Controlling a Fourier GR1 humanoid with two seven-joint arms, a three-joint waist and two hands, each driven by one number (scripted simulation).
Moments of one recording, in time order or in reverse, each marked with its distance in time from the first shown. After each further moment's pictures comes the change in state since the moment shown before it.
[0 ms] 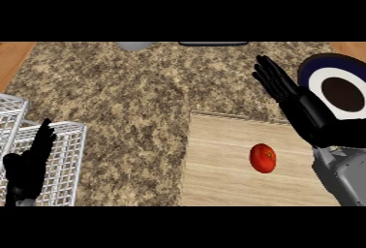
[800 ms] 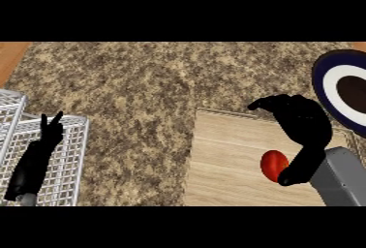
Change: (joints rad) left arm -0.017 -0.043 0.031 -0.154 -0.264 -0.145 0.247; right arm 0.023 0.107 -0.072 0.197 -0.231 0.599 -0.501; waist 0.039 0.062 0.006
